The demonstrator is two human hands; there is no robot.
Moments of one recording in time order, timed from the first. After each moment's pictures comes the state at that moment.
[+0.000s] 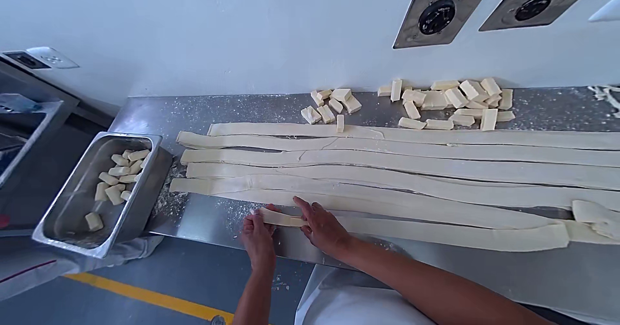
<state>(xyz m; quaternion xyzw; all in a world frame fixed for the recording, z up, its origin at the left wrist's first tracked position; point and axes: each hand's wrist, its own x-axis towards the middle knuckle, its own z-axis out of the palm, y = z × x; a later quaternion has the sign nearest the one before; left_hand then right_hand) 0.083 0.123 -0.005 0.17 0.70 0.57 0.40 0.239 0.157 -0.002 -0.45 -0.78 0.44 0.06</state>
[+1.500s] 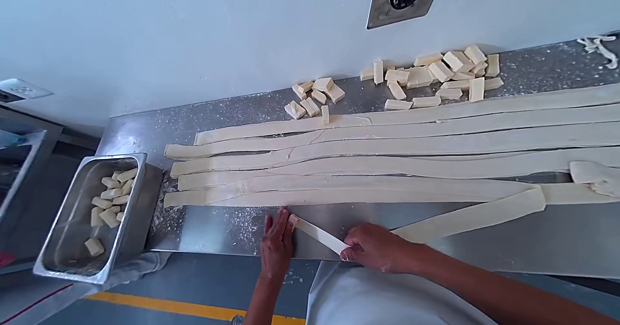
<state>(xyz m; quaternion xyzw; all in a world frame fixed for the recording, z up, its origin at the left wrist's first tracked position) 0.081 0.093 -0.055 0.71 0.61 0.33 0.15 0.338 0.135 0.027 -0.40 -0.71 0.57 -0.12</state>
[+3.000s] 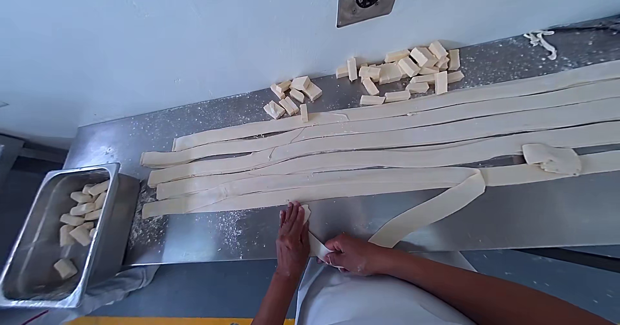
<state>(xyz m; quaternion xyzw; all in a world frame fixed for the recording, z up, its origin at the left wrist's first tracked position) 0.143 0.092 -0.066 0.74 0.55 0.36 0.17 0.333 0.104 -0.007 -0.40 -0.58 0.71 -0.06</state>
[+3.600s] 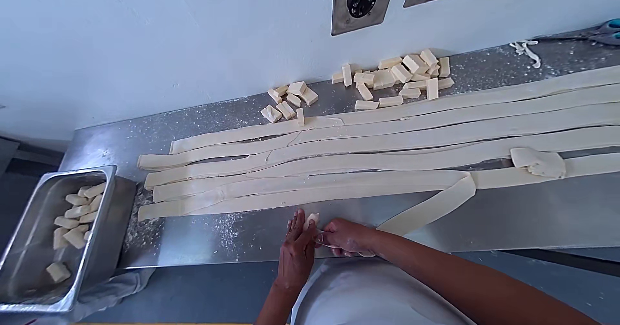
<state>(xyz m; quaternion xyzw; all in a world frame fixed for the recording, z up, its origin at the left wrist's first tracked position) 0.151 0.079 -0.052 0.74 0.52 0.33 0.26 0.335 0.130 -0.011 -0.49 -0.43 0.75 -0.03</state>
